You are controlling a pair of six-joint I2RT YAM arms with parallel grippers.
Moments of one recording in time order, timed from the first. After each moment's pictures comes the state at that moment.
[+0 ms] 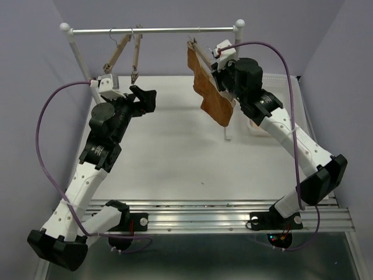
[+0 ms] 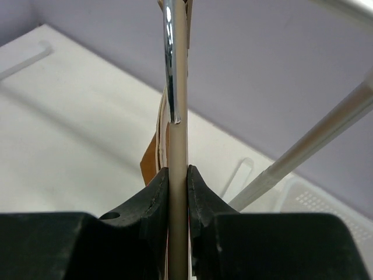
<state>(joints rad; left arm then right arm) -0.36 0.91 1.03 -0.11 -0.12 -0.51 0.58 1.58 1.69 -0.18 0.14 -0.24</state>
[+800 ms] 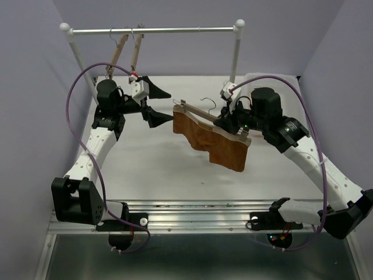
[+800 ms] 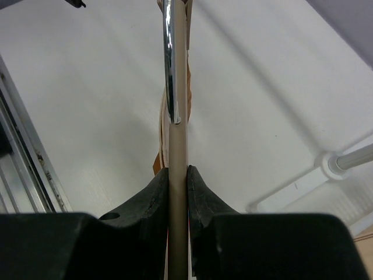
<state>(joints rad) -0.13 1.33 1.09 0.26 1.26 0.07 0.58 1.21 1.33 -0.53 -0.36 -0.19</state>
